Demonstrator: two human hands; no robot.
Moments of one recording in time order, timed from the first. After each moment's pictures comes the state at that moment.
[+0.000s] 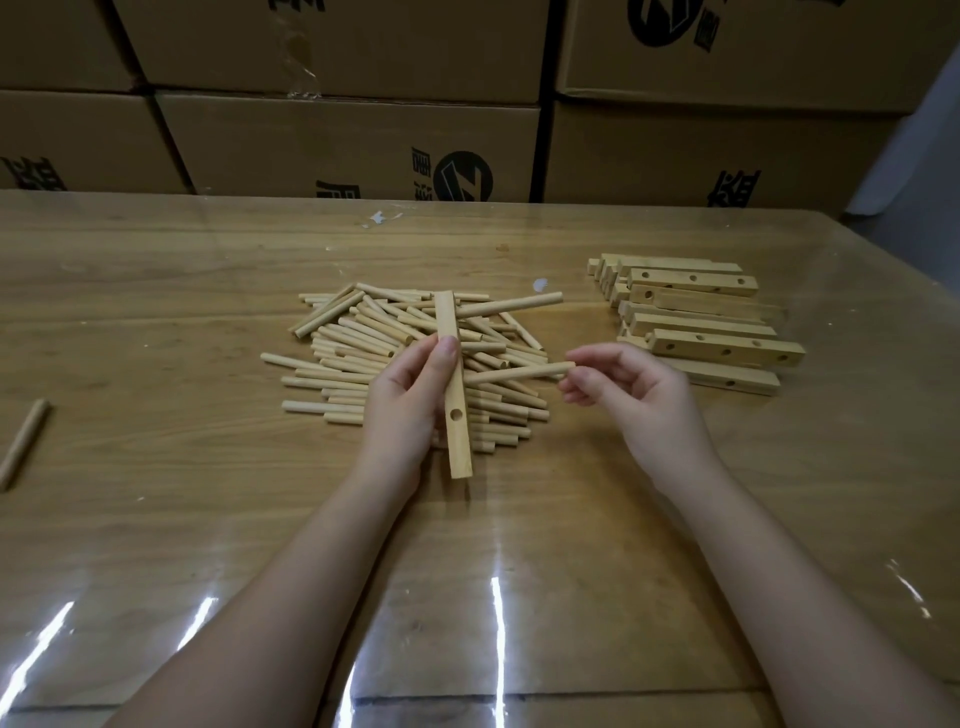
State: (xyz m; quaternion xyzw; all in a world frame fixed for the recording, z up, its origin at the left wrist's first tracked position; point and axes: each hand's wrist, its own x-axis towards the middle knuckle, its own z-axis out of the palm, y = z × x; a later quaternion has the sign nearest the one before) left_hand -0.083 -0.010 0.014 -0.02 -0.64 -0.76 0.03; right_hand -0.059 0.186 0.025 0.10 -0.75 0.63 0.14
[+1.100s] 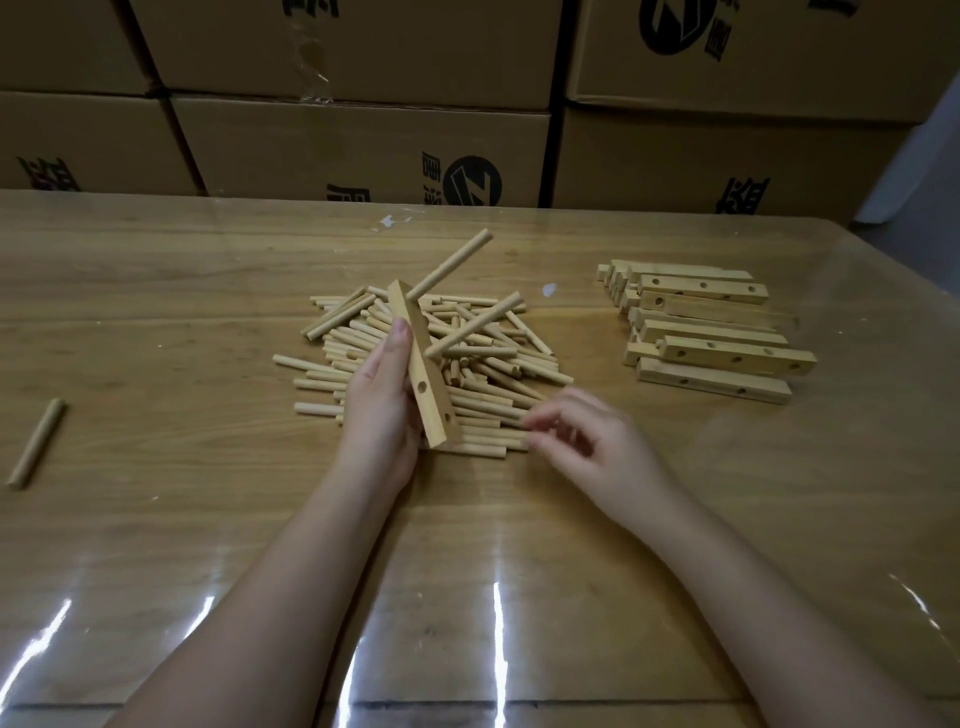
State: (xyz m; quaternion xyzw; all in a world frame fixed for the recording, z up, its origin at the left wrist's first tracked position) left_hand -0.096 -0.026 0.017 0.04 -0.50 -0.86 0.04; right_hand -0.049 0.165 0.010 0.18 -0.90 0.38 0.08
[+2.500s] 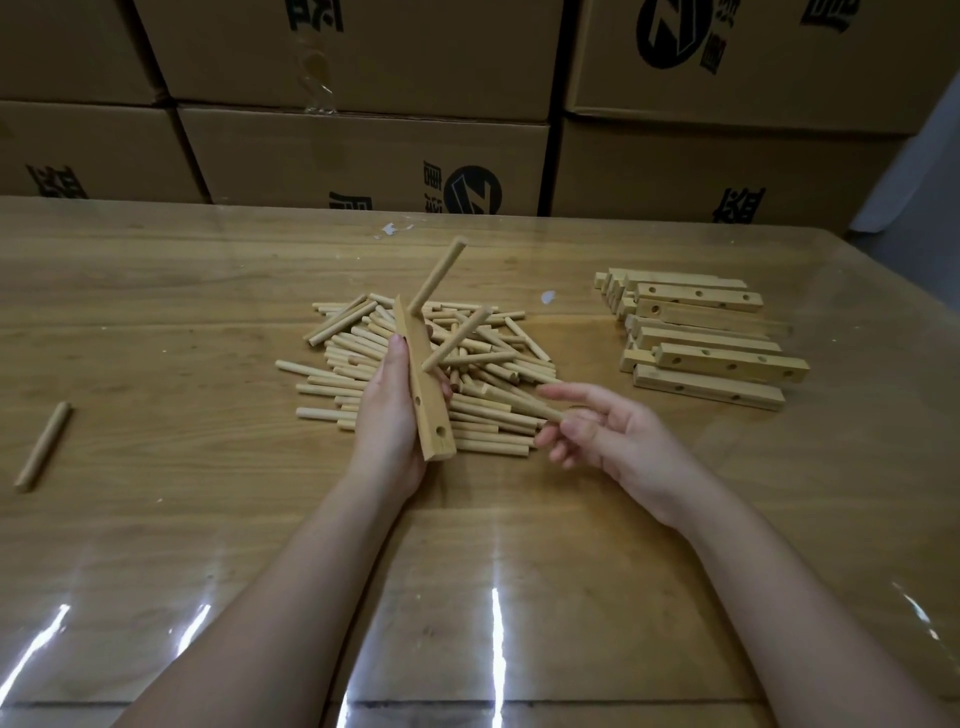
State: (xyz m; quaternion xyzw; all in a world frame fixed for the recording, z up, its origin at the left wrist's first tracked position) left_hand -0.098 -0.018 0.013 0.05 -0.50 -0.86 0.03; right_hand -0.056 0.184 0.019 0.10 -0.69 0.71 -0.11
